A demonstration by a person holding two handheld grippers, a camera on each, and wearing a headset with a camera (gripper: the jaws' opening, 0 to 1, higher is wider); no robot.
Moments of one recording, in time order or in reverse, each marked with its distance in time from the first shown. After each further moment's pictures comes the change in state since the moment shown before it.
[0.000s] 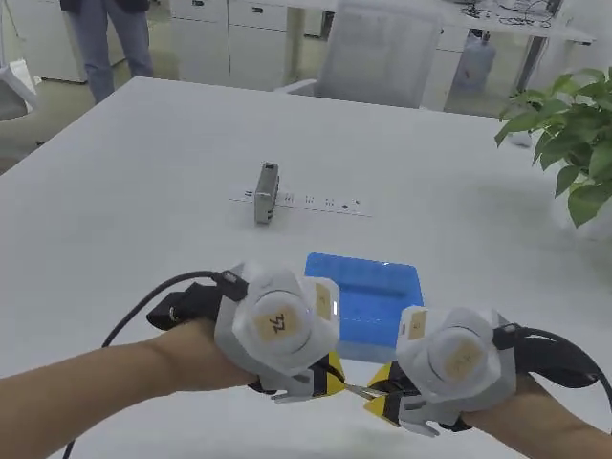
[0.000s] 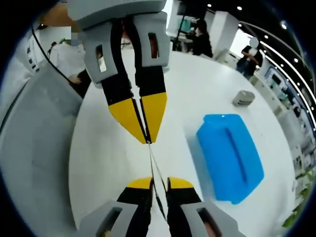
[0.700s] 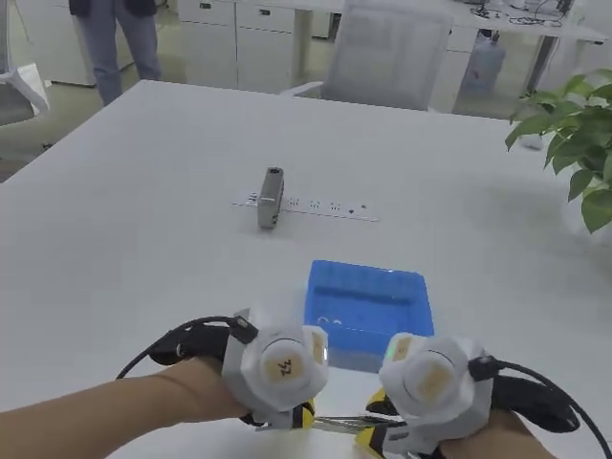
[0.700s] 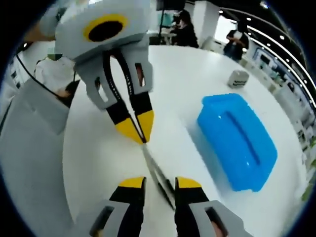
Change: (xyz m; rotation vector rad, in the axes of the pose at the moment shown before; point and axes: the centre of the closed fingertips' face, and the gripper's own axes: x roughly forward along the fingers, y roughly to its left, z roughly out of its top) left arm 0.026 -0.001 -0.067 -0.058 0.152 -0.037; right arm 0.015 0.005 0.001 0.227 -0.066 -0.032
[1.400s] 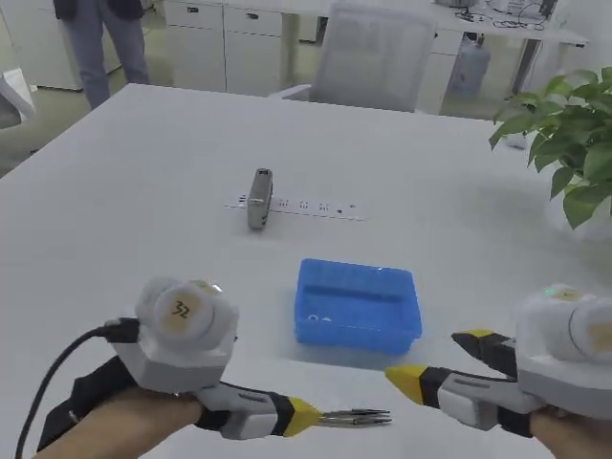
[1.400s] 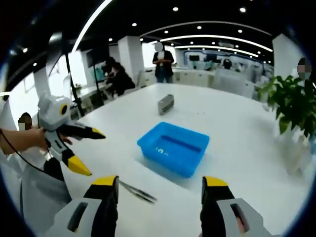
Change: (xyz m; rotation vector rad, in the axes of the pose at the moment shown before) left arm -0.094 0.018 0.003 -0.792 -0.351 0.341; right arm -0.113 -0.050 0.006 0.467 -0.317 -0.301
